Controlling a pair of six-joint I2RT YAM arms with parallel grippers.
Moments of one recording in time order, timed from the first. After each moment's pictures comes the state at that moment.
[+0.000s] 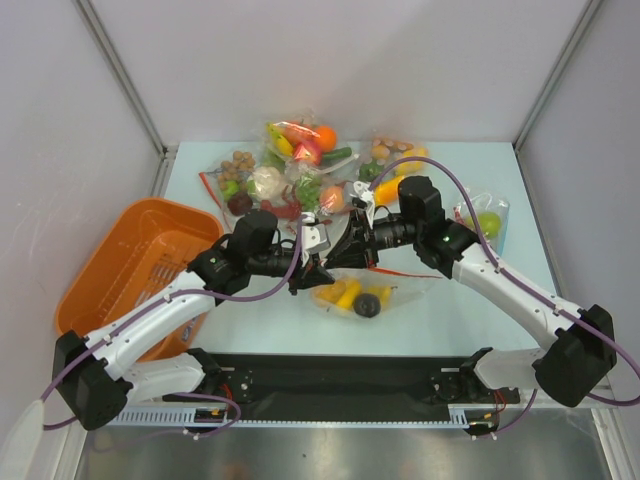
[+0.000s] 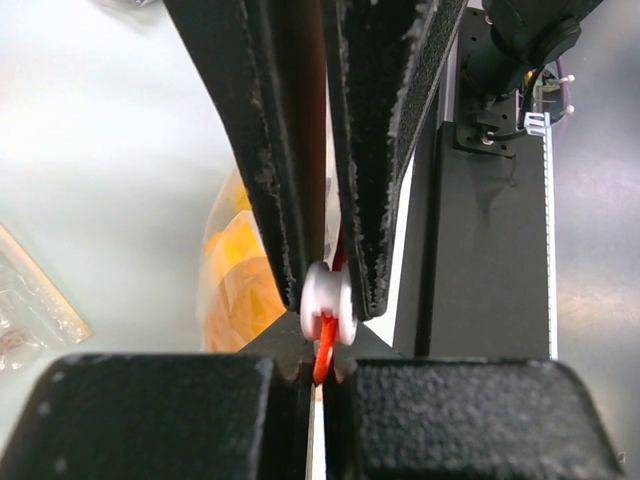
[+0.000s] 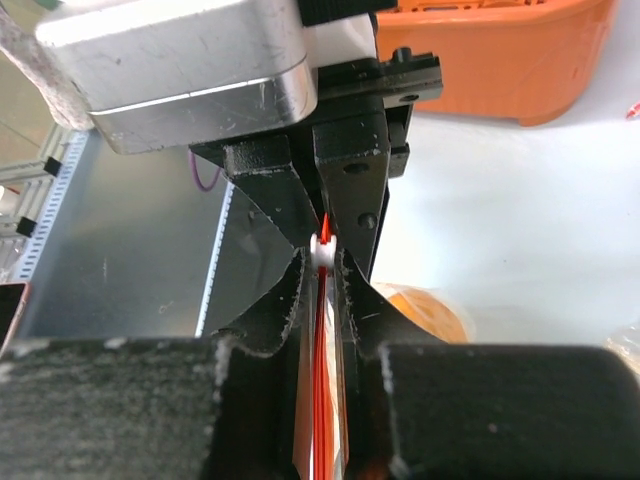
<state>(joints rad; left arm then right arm) -0.73 1.10 0.91 -0.31 0.68 0.19 0.66 1.29 1.10 -0.09 -1.05 0.03</state>
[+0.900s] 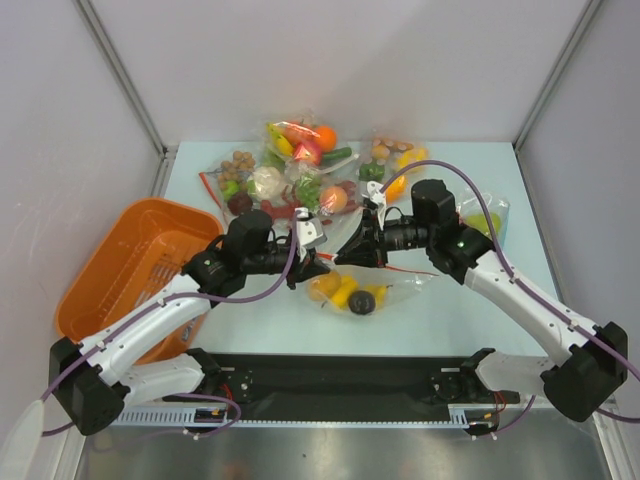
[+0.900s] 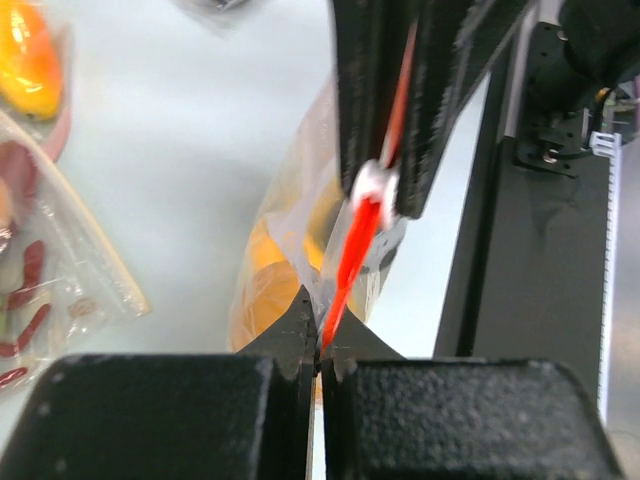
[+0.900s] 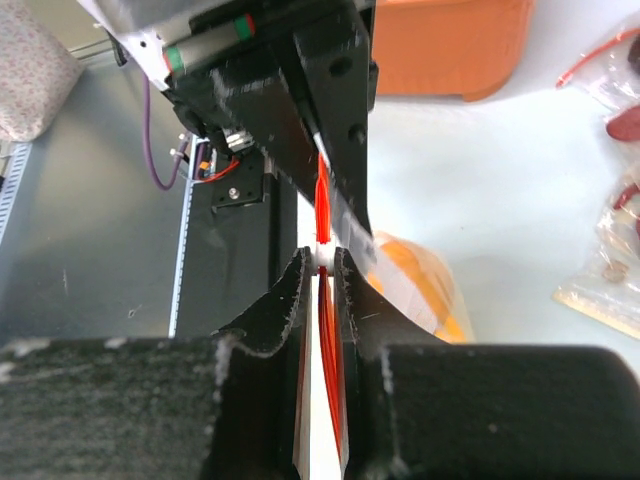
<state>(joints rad) -0.72 1.07 0.91 -0.31 0.56 0.19 0.62 1.21 1.07 -0.17 -0.95 -0.02</state>
